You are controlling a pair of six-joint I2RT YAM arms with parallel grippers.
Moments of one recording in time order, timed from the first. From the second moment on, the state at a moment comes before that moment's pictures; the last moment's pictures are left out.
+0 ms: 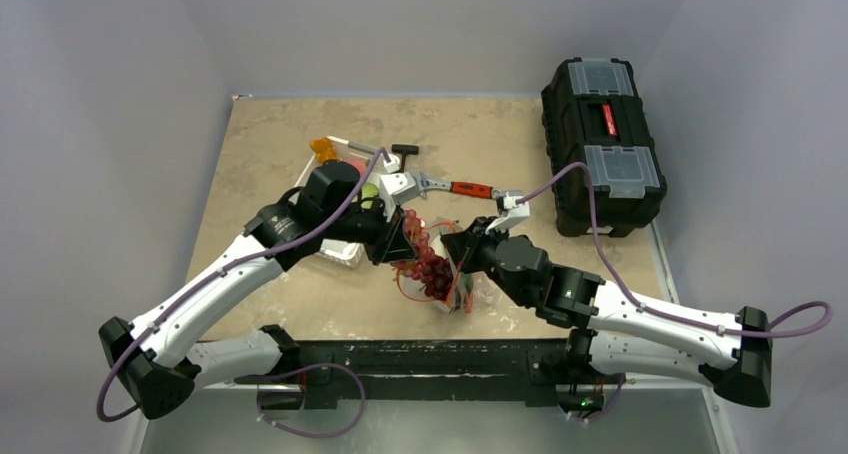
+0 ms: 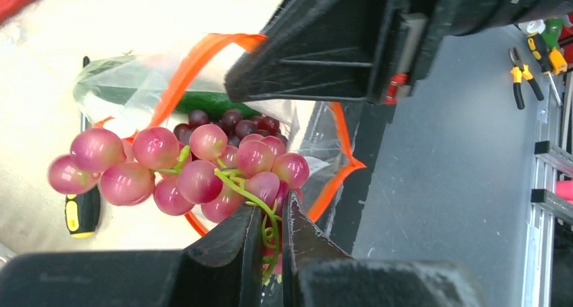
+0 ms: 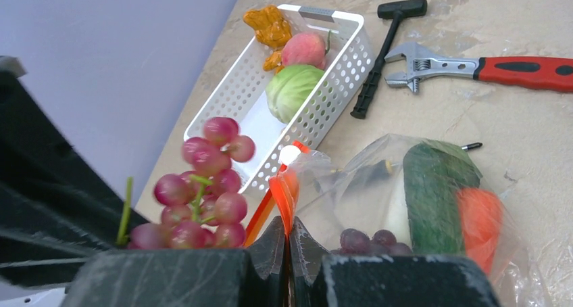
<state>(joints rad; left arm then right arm) -0.73 1.12 1.10 -0.59 0.60 -0.07 1.16 0.90 0.71 -0.08 0.55 0.76</state>
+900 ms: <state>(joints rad) -0.82 1.28 1.15 -0.58 0.71 -0.54 1.16 0.79 0.63 -0.02 0.51 0.74</state>
